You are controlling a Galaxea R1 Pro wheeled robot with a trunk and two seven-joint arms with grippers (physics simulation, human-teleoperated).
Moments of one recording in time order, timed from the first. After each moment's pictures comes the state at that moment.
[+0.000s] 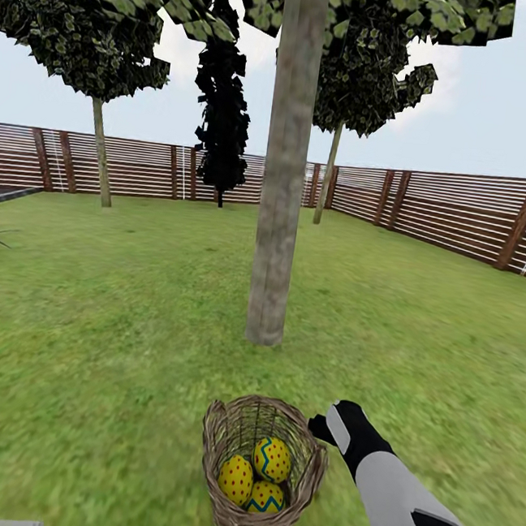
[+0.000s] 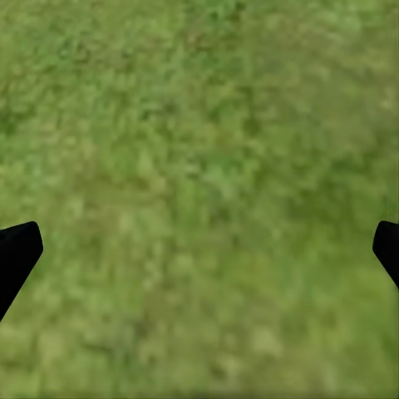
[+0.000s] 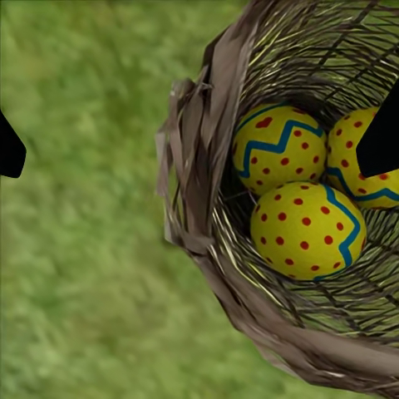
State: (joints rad) left arm 0.14 0.28 0.10 -1.10 0.13 0.14 -0.01; right arm -0.82 0.10 -0.24 -0.35 -0.07 0.58 -0.30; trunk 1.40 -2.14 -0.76
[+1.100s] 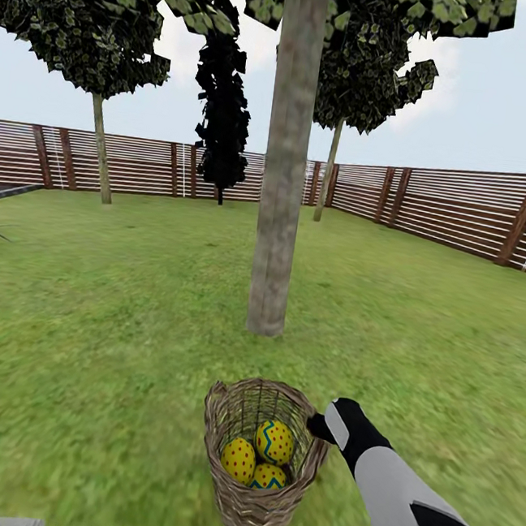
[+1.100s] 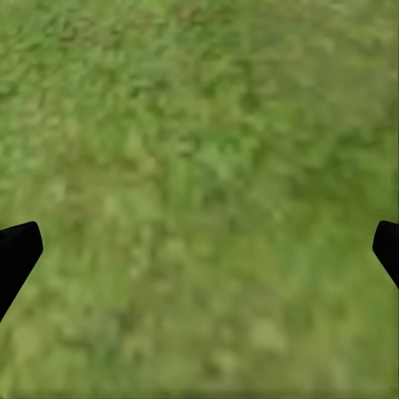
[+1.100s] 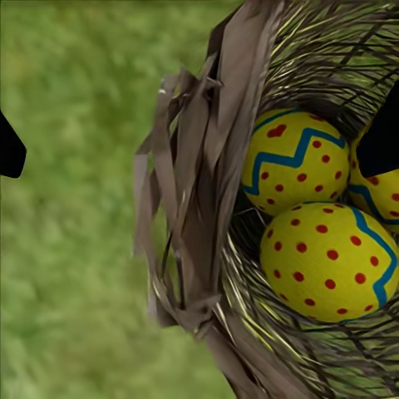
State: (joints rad) left arm 0.14 0.28 0.10 -1.12 0.13 0.14 -0.01; right arm -0.85 0.10 -0.24 -0.32 -0.07 0.58 -0.30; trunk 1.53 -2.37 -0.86
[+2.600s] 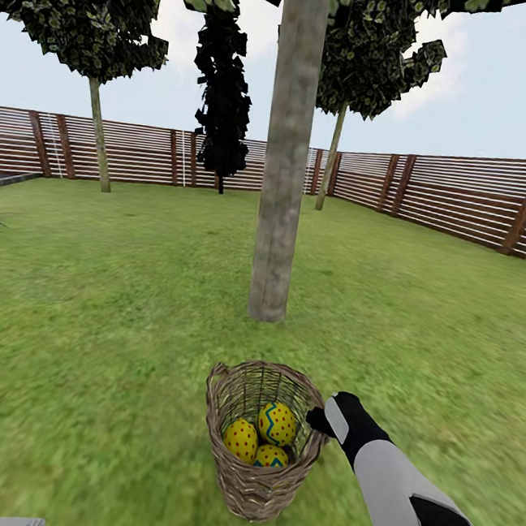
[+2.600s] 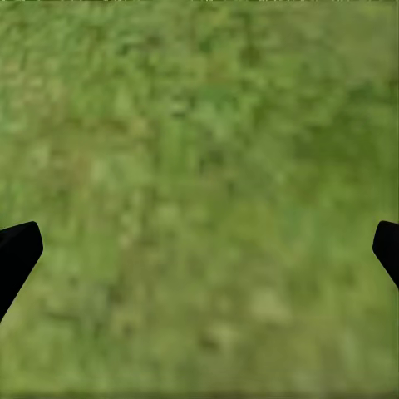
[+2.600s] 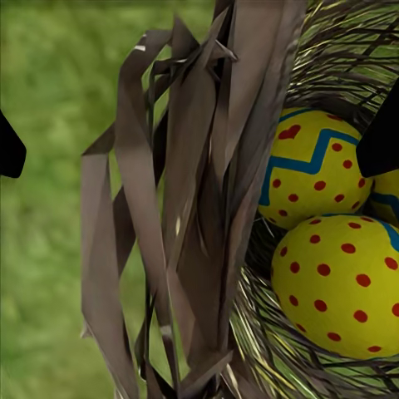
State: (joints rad) left arm 0.14 0.28 0.10 -1.12 0.13 0.16 -0.01; right arm -0.87 0.10 -0.24 -0.31 -0.07 0.58 -0.30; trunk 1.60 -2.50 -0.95
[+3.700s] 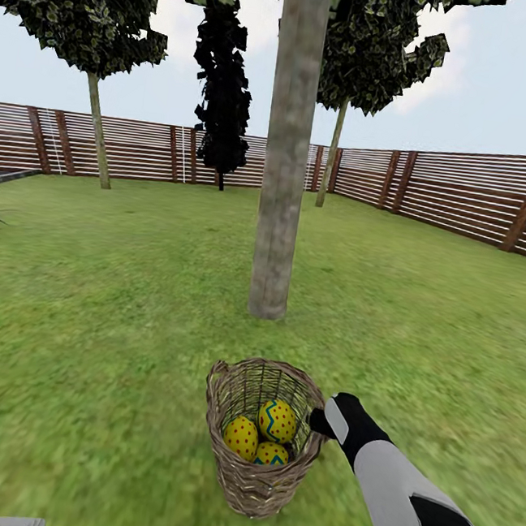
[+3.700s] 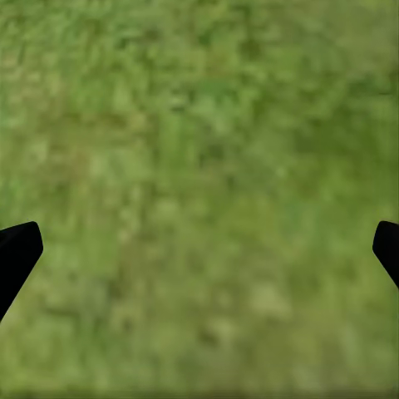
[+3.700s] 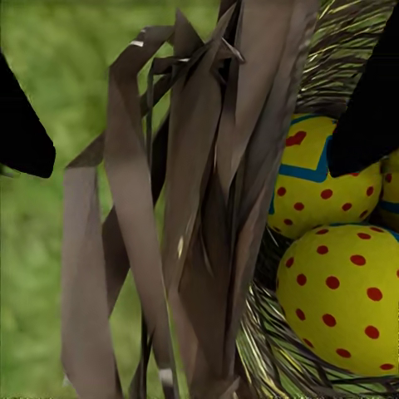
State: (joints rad) left arm 0.14 0.28 0.10 -1.12 0.13 0.16 -0.01; right arm -0.87 0.10 -0.24 -0.30 -0.07 0.58 -0.30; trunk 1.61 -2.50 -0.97
